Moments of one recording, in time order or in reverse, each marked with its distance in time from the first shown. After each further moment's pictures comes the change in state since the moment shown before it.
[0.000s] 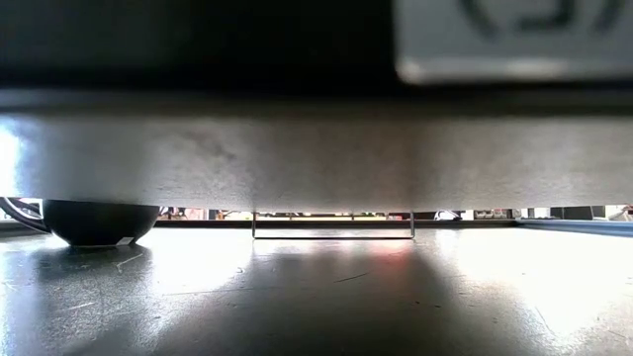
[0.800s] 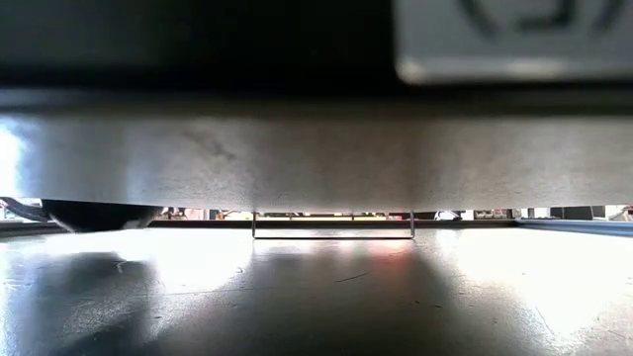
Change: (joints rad) left arm 0.013 0.046 0.059 0.107 0.191 0.088; right arm 0.000 0.000 0.000 0.000 0.000 0.000
